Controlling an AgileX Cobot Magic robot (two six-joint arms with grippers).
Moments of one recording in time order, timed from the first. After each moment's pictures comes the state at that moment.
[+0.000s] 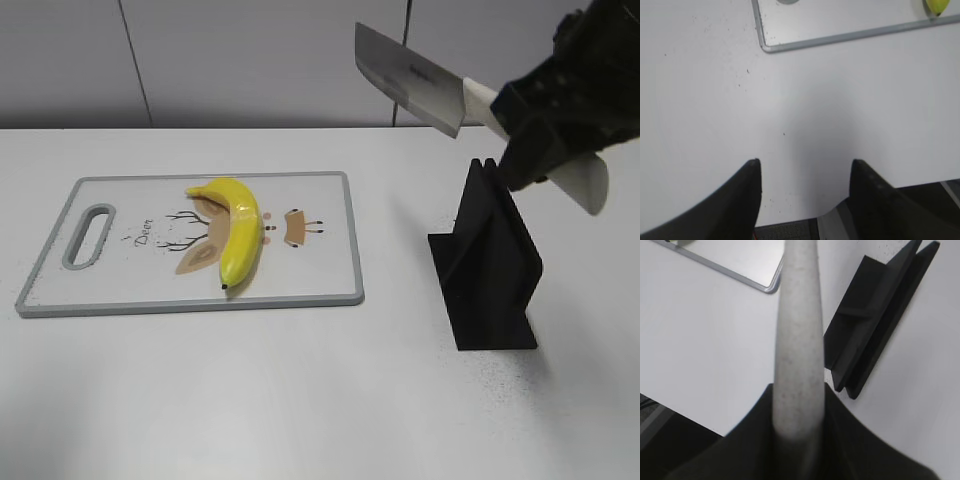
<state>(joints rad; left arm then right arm) -0.09 1.05 -0.93 -0.09 1.22 0.19 0.43 1.45 -1.25 0.12 1.08 -0.01</state>
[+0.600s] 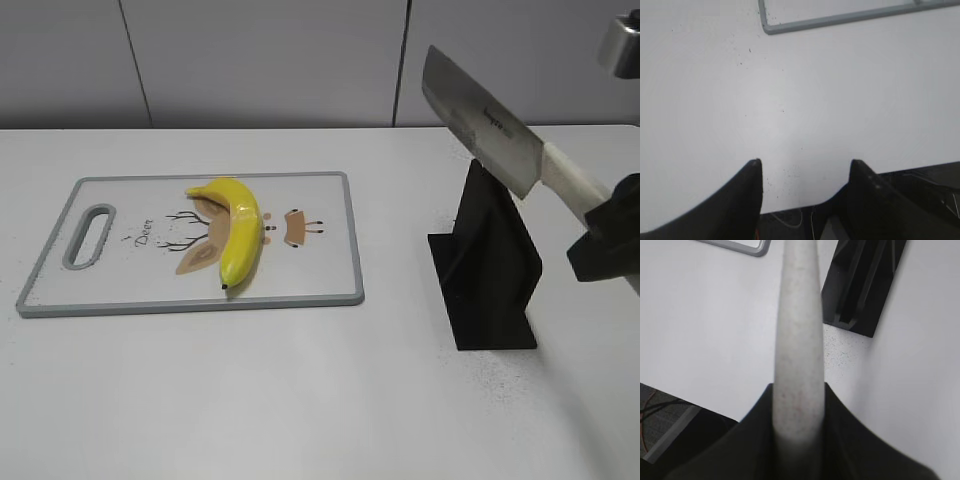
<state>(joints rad) -0.09 0.49 -0.62 -0.09 1.17 0.18 0.43 1.10 -0.88 0.12 0.93 0.11</state>
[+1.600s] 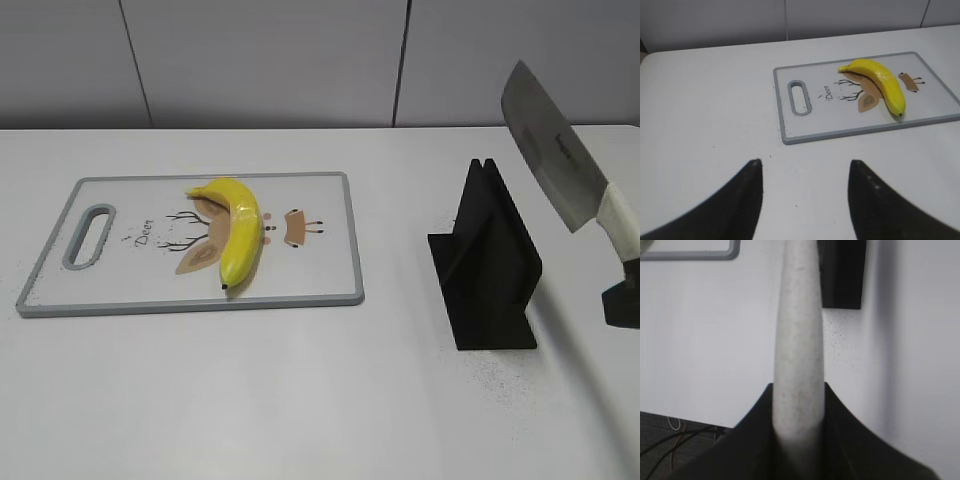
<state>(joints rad) -0.09 -0.01 -0.53 -0.06 1.04 0.18 0.43 0.94 -0.66 0.06 0.79 0.36</state>
